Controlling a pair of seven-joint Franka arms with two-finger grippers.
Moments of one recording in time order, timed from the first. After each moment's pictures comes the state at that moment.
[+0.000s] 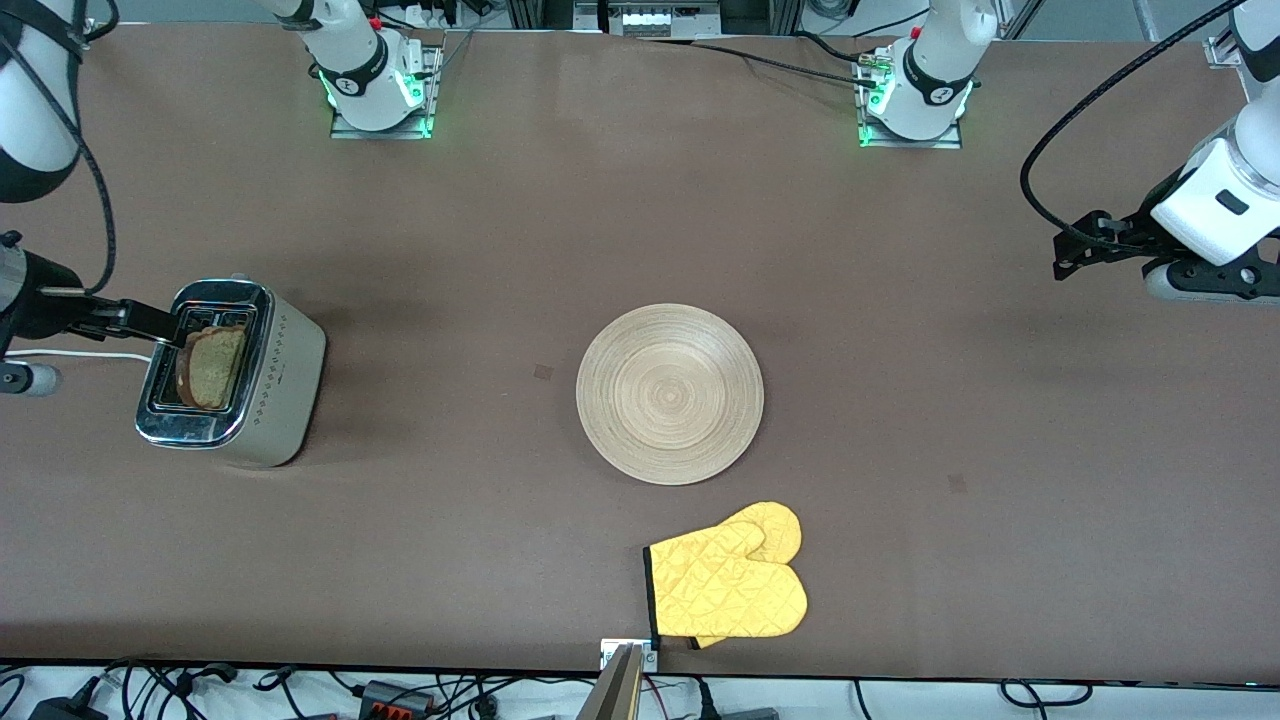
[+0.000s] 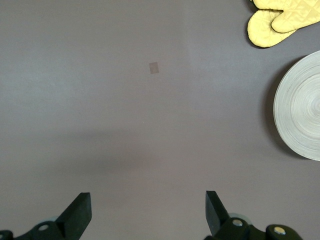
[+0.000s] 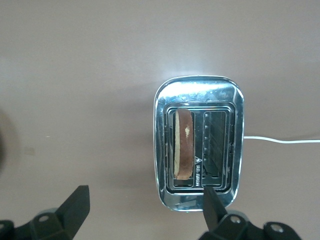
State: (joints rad) left arm -0.02 0.02 -0.03 -1.64 0.02 1.64 0.00; right arm 0.18 0.29 -0.29 -1.40 0.12 1.61 -0.02
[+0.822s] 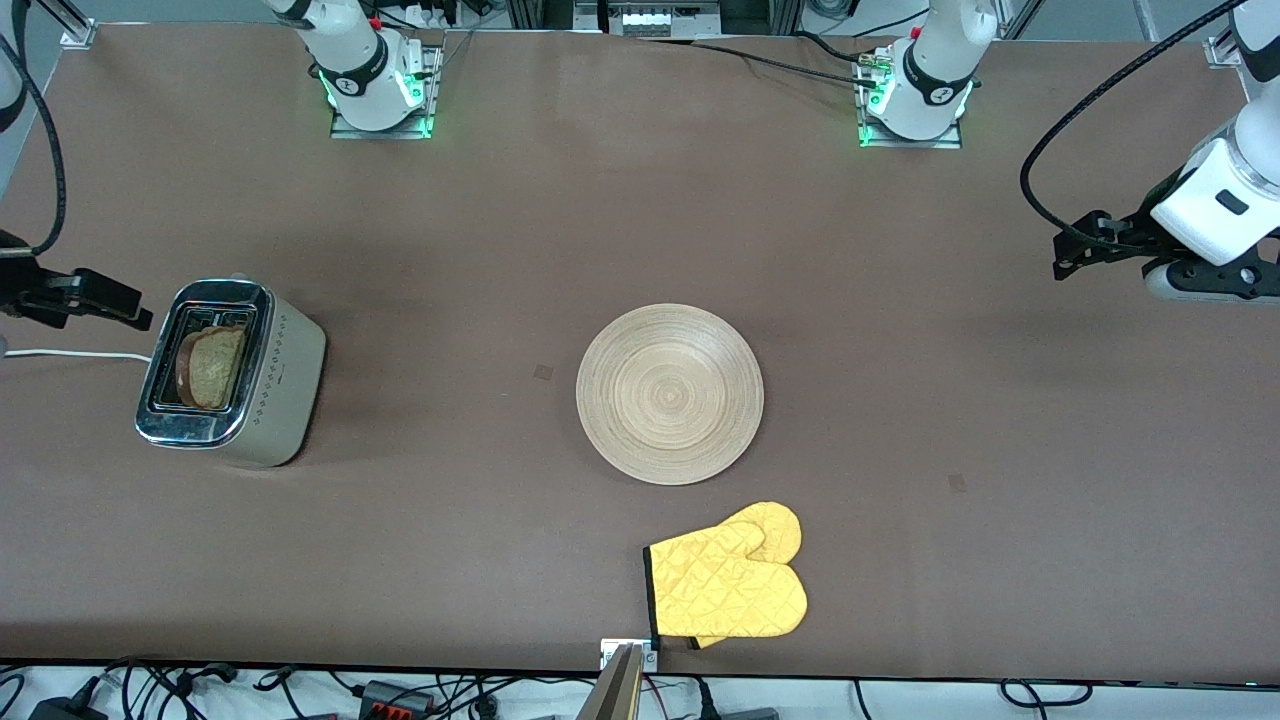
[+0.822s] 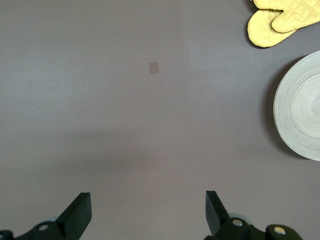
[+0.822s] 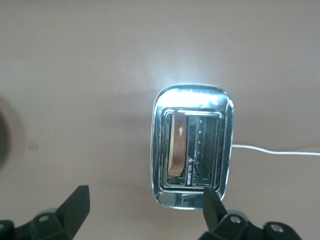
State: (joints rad) left arm -0.02 0.02 -0.03 -1.64 0.02 1.64 0.00; right arm 0.07 0.21 -0.14 -1.44 0.06 1.63 -0.05
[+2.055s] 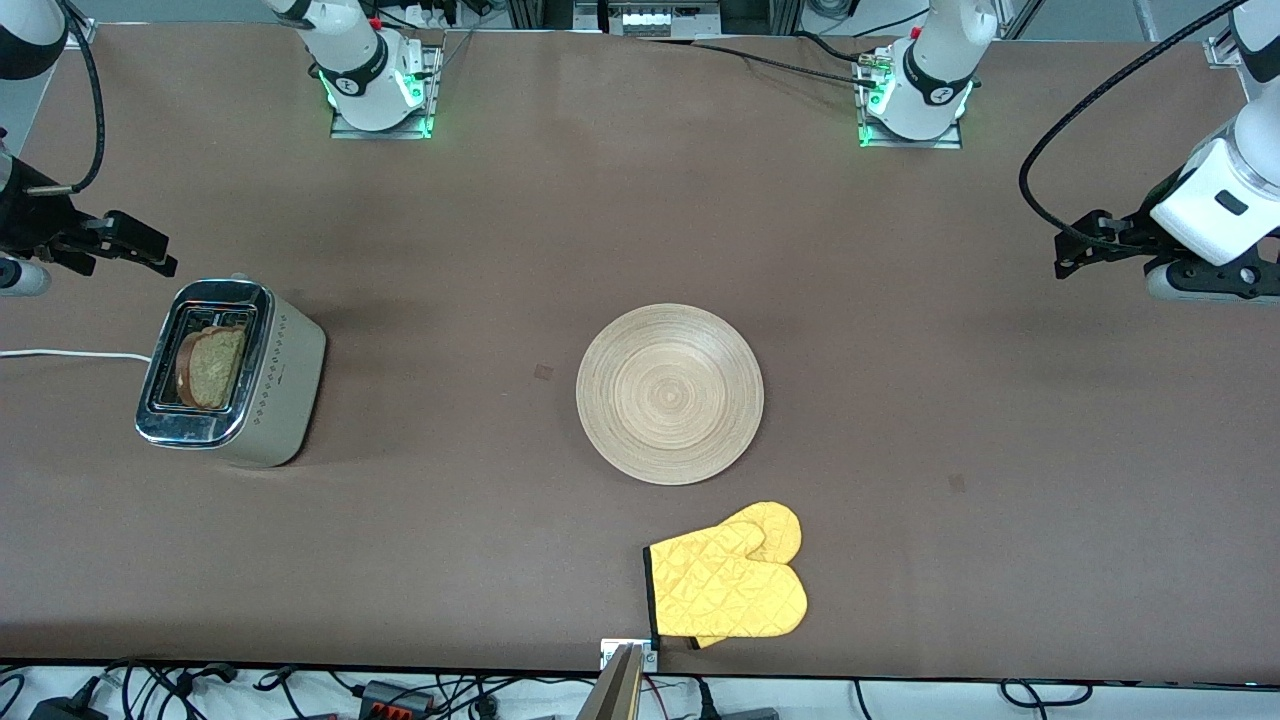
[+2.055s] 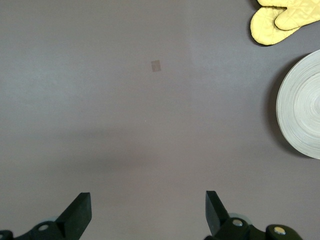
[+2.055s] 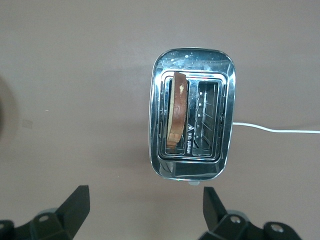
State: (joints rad) left arm -0.02 0.02 -0.03 -1.64 0.03 1.64 -0.01; right arm 0.06 0.01 -0.12 -1.70 0.01 1.70 -0.05
